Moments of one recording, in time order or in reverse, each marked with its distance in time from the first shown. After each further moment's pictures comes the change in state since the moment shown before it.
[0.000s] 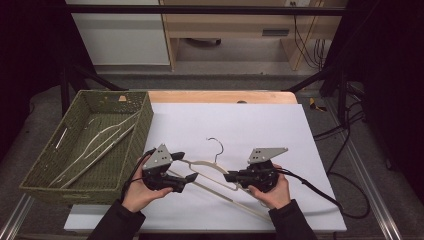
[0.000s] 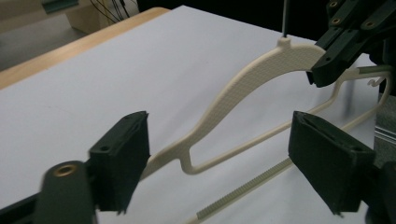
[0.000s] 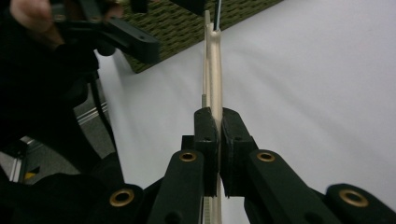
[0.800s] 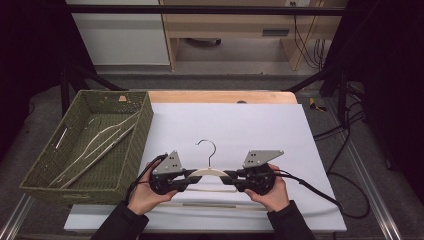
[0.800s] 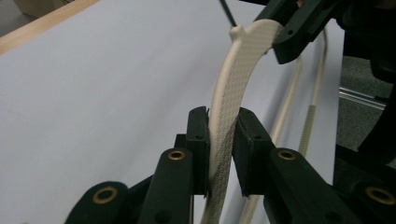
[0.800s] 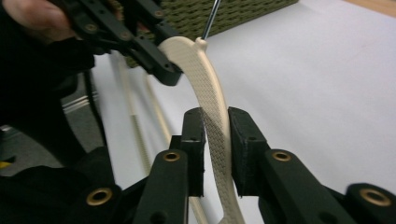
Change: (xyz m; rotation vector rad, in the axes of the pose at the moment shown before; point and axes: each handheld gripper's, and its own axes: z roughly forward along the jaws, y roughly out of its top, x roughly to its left) left arm -0.017 0.003 0.008 0.094 -0.113 0.071; right arm 0.010 0.004 0.003 0.012 -0.055 -0.083
